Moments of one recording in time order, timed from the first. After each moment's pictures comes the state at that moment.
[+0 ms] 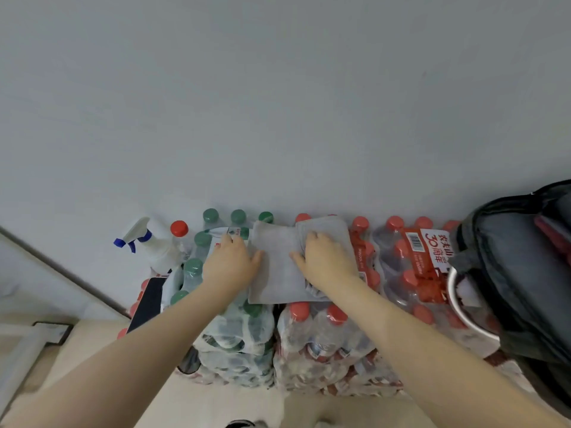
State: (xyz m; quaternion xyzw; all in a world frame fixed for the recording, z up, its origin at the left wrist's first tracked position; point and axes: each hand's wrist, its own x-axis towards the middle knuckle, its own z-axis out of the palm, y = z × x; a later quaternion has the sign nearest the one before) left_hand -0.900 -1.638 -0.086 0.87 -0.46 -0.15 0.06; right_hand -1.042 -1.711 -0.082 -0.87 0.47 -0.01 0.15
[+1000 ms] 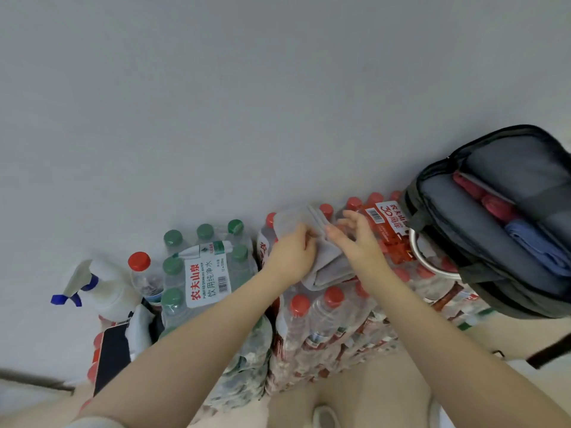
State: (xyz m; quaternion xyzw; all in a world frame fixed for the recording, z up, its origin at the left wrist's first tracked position) left_hand -0.957 -1.684 -0.085 0.62 -0.66 -0.33 0.27; right_hand -1.090 -1.691 -0.077 -0.52 0.57 -0.42 0.49
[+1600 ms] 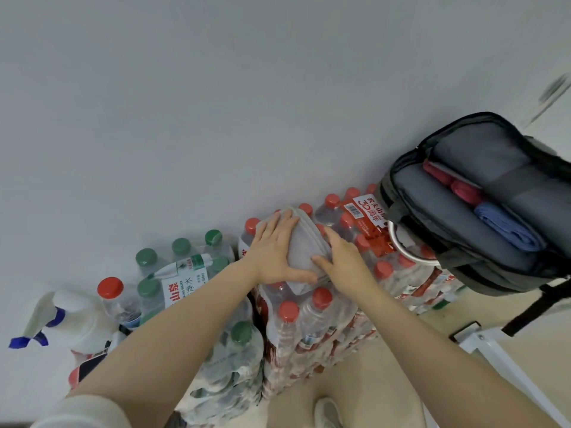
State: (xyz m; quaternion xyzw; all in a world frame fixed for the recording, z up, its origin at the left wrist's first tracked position) left_hand -0.936 -1.718 -0.108 0.51 -0.83 -0.22 0.07; right_hand -1.103 -1.688 -0.103 -0.68 0.64 -0.22 0.29
